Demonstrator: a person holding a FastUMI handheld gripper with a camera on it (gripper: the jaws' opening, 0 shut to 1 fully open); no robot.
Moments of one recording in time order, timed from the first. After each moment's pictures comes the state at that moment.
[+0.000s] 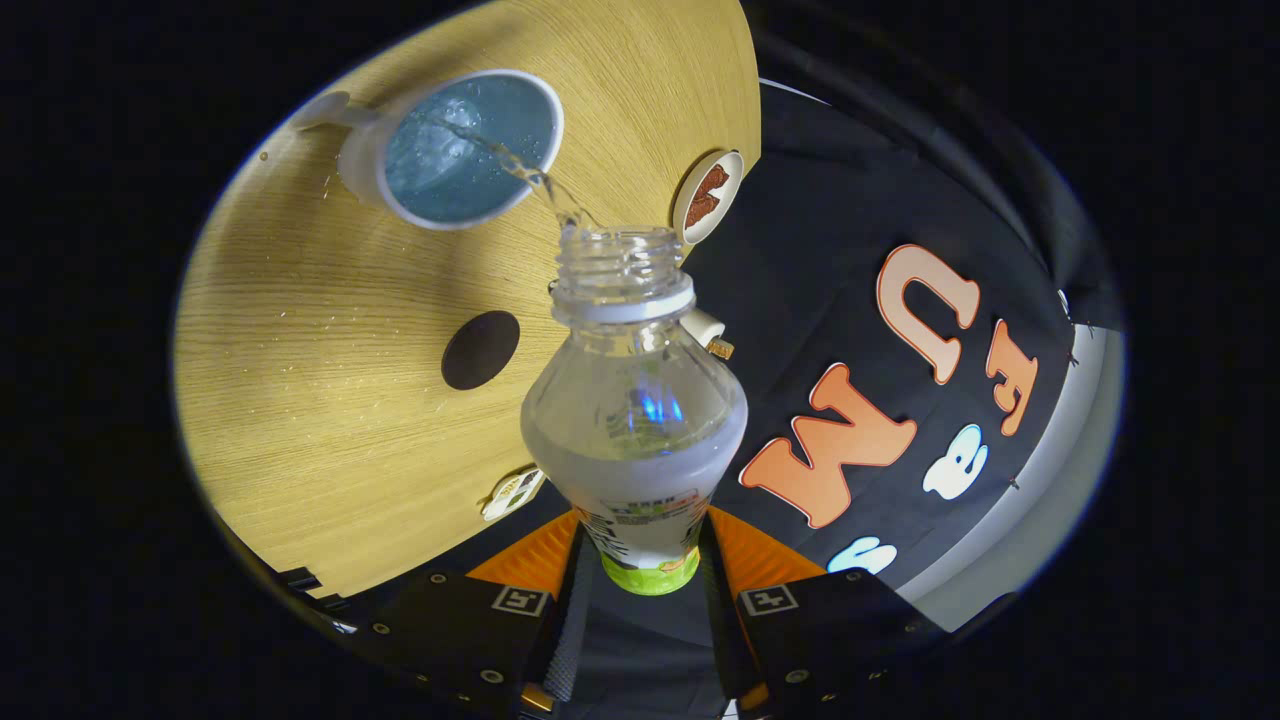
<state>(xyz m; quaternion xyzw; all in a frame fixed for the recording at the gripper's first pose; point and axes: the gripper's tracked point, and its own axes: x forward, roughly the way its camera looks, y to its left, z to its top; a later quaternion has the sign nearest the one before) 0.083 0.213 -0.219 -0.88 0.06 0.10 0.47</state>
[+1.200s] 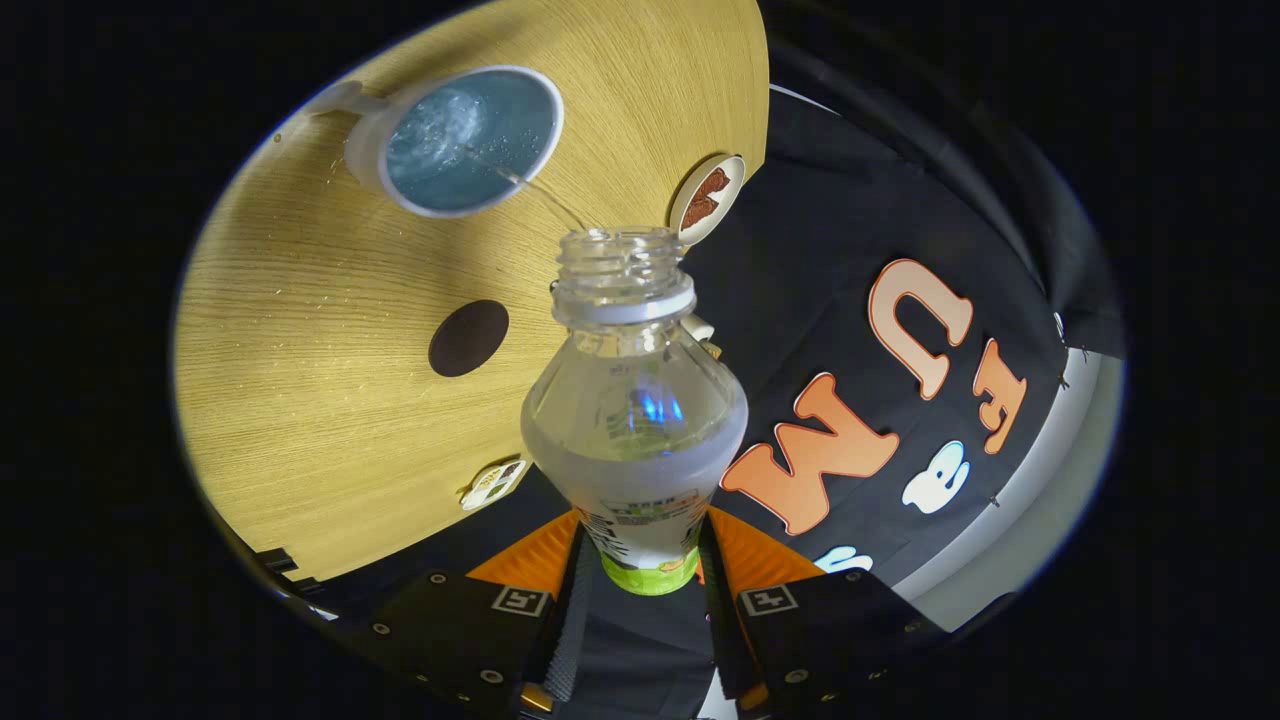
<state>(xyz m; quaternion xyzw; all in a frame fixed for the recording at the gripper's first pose) 0.083 0.222 -0.213 -0.89 0.05 0.10 0.44</state>
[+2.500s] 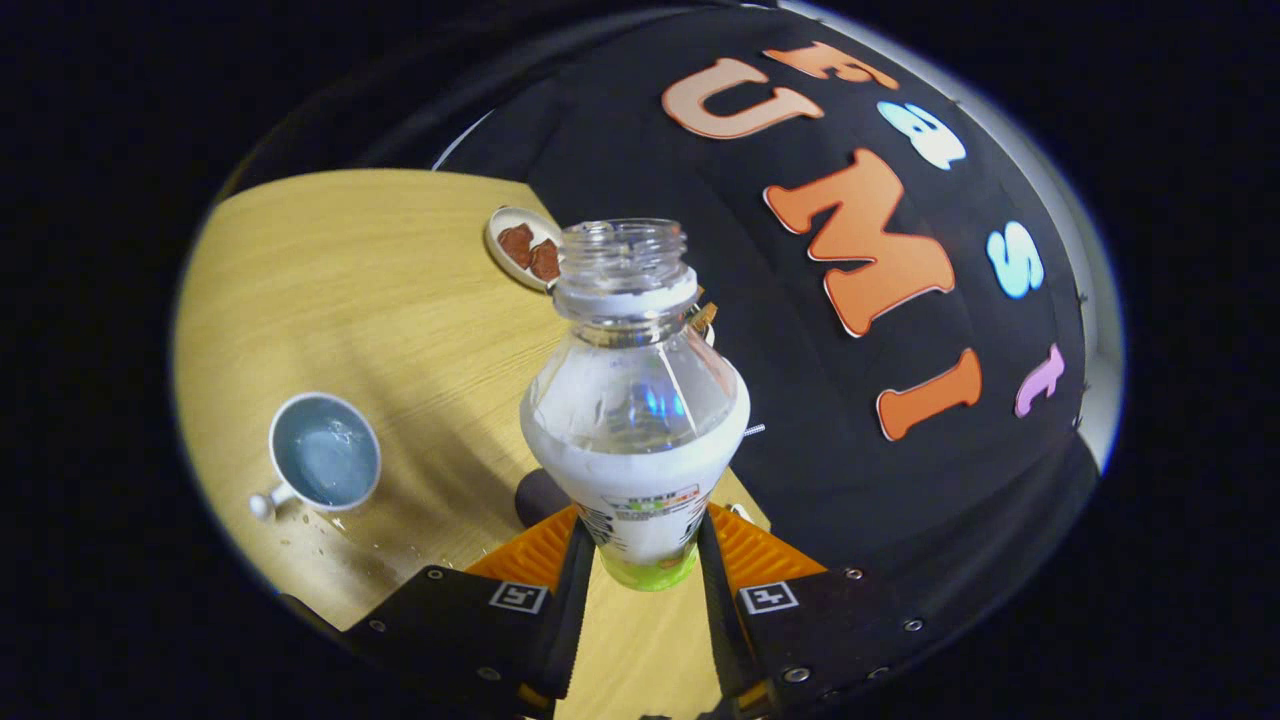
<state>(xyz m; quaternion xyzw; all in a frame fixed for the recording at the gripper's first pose) 0.107 0.196 -0.244 -0.44 0.21 0.15 0.86</state>
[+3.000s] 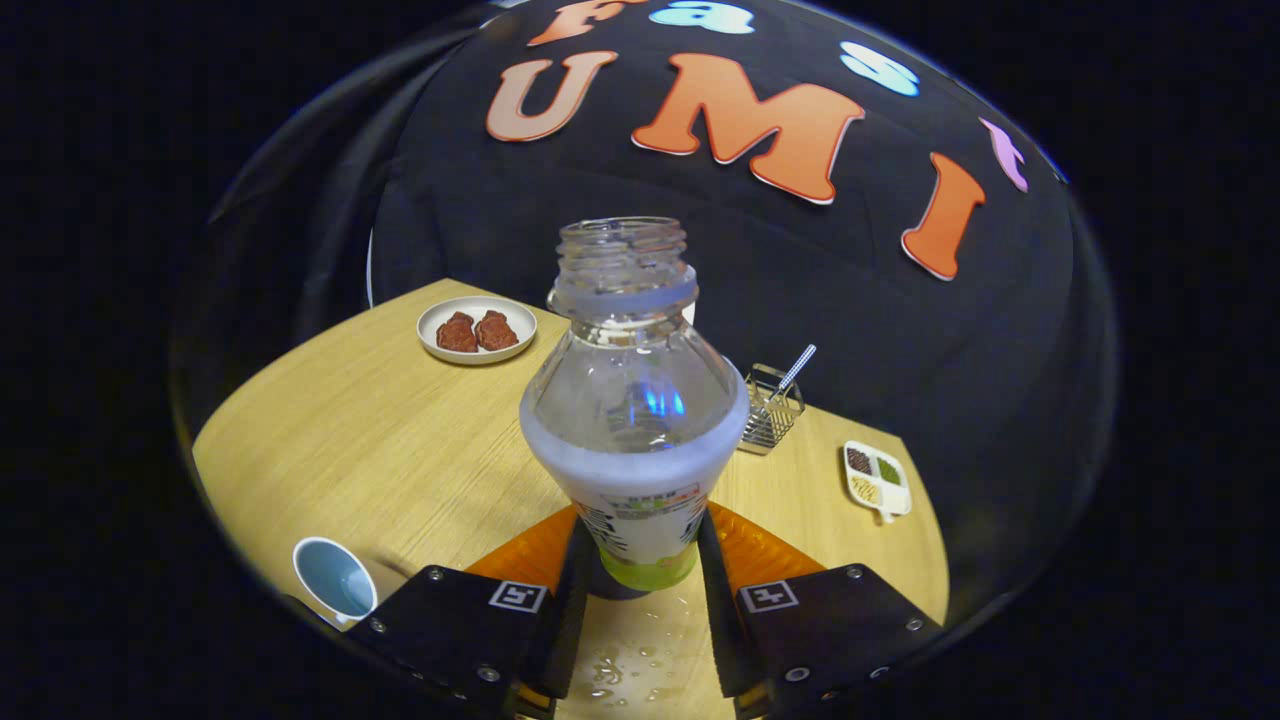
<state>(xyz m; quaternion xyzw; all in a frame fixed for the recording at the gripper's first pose) 0.159 0.188 -0.308 -0.14 0.28 0.16 0.94</state>
